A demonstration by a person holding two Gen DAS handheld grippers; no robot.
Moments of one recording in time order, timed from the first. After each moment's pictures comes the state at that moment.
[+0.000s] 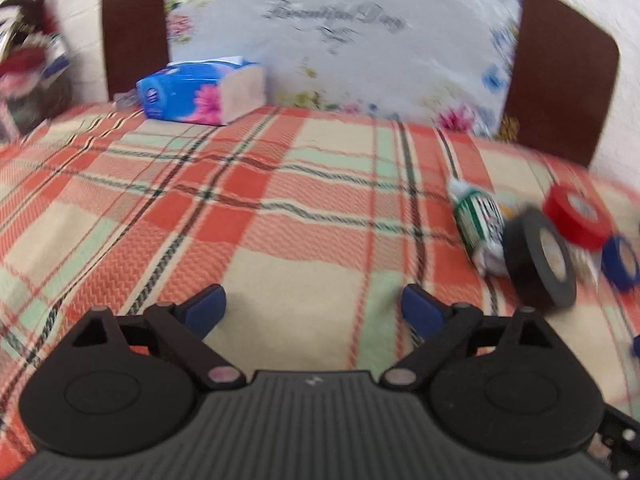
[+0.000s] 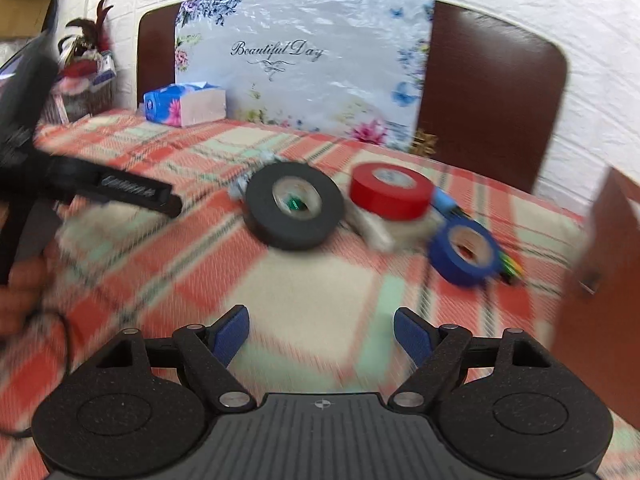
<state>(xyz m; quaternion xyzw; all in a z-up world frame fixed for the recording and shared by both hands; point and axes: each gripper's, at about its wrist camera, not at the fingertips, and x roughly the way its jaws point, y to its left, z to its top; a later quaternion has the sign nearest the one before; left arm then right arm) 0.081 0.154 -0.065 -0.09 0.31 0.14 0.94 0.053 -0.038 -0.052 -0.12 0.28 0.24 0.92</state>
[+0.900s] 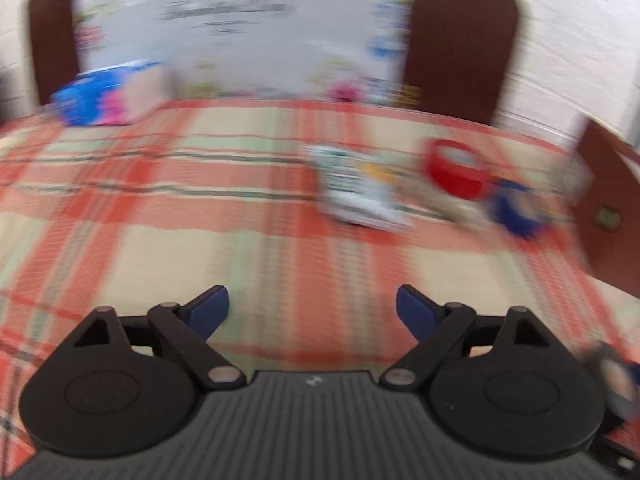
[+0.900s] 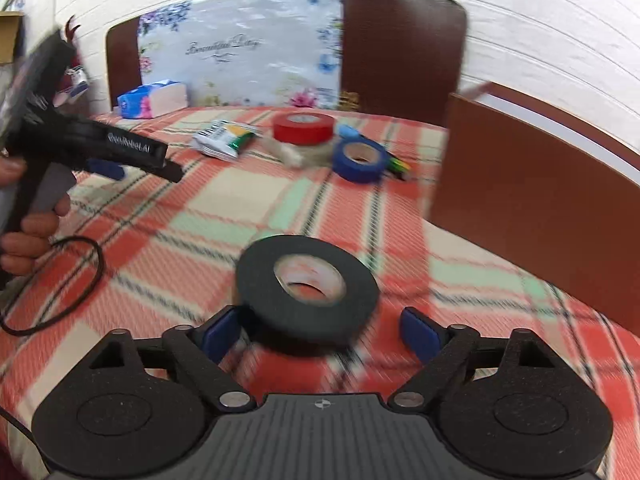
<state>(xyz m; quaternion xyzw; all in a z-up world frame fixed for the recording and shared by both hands) 0.057 0.070 -0.046 -0.05 0.35 -0.01 0.94 -0.033 -0.149 -0.053 -0.08 0.31 0.18 0.93</state>
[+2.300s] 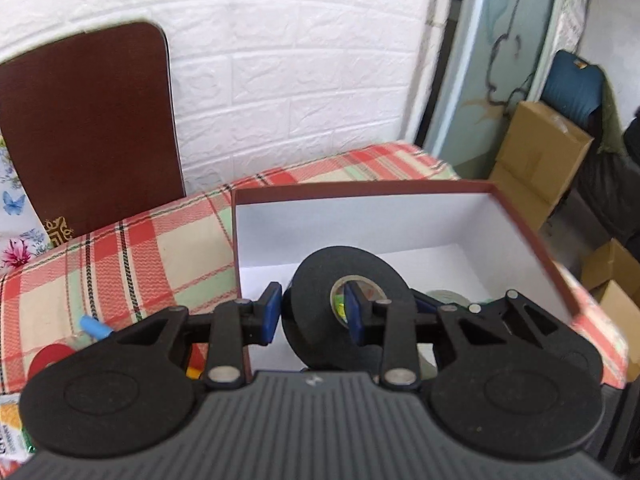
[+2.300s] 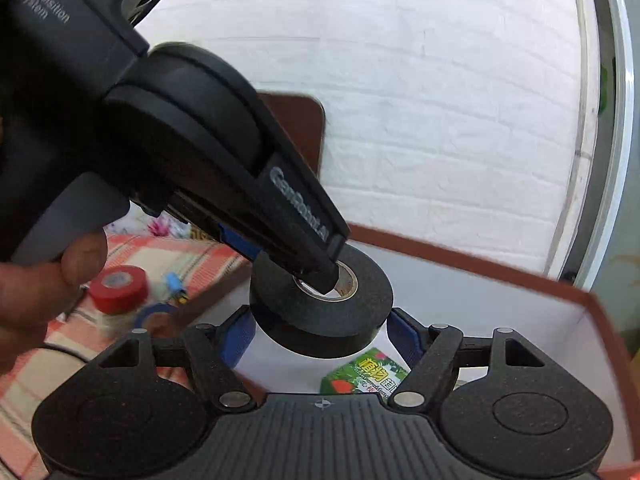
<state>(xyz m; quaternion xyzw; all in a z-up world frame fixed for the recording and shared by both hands) 0.182 -0.195 0.049 0.05 0.35 -0.24 0.90 0.090 -0.245 0.013 -0.05 0.18 0.09 0.98</state>
